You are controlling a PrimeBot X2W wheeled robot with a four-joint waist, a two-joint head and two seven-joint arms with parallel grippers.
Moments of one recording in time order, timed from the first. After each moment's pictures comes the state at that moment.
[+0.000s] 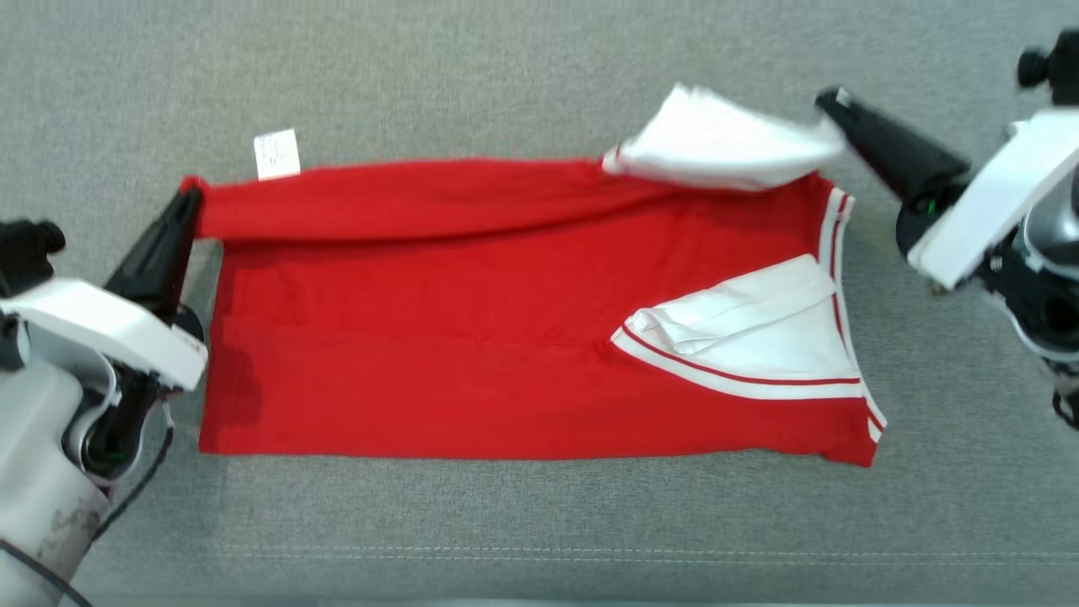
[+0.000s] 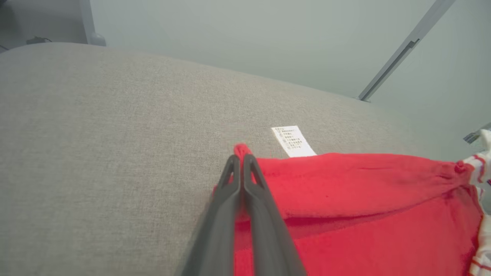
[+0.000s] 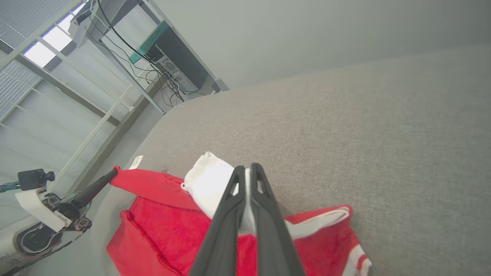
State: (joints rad) left arm -0.72 0.59 -0.74 0.55 -1.18 -0.13 -0.25; right arm -0.85 -0.55 0.63 0.25 1.25 0.13 0.22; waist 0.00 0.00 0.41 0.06
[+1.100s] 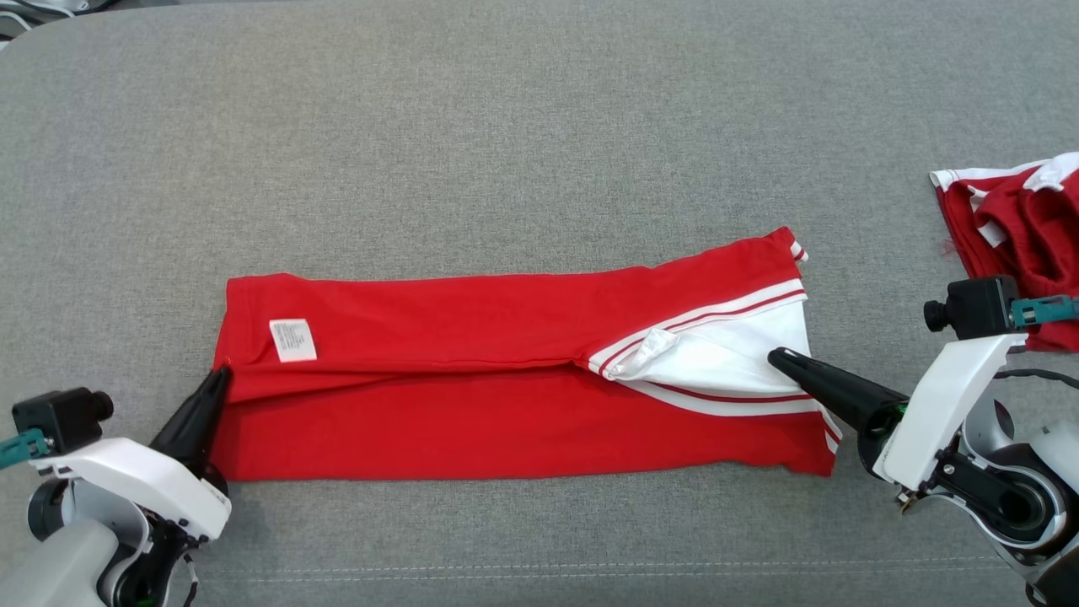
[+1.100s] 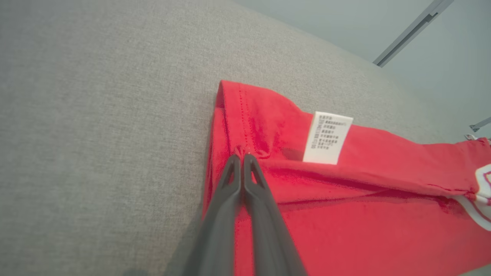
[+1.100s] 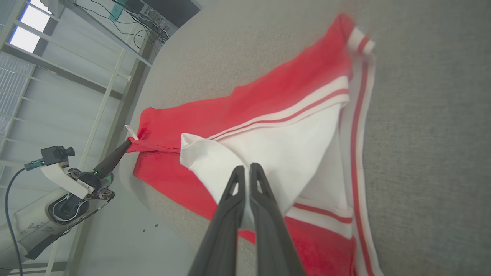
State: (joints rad) left arm -0.44 0.58 -0.74 0.57 -1.23 -0.13 -0.25; right arm -0.48 -0.60 0.67 0.15 1.37 0.13 0.29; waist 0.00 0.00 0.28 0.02
